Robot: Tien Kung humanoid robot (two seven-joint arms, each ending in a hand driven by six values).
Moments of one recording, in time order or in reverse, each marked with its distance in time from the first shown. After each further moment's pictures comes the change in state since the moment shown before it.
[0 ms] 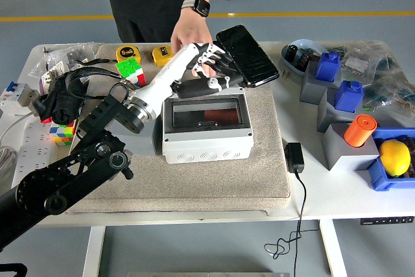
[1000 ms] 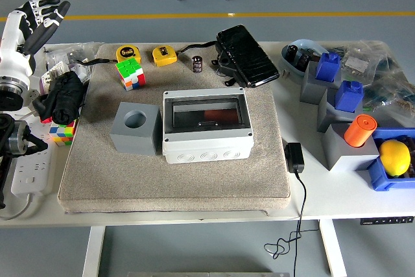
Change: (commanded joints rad) left arm 0.192 0.064 -0.591 0.123 -0.134 -0.038 -0.029; right arm 0.008 -0.004 -0.022 -0.038 0.045 0.004 -0.007
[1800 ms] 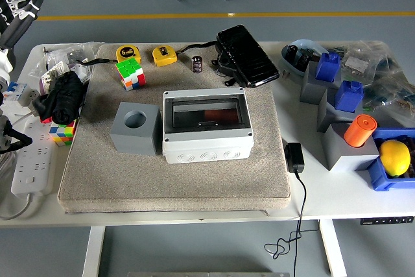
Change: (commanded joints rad) left arm 0.010 0.021 -0.057 -0.008 -0.034 -0.025 0.015; right arm 0.011 -0.012 -0.011 0.001 -0.003 0.003 -0.005
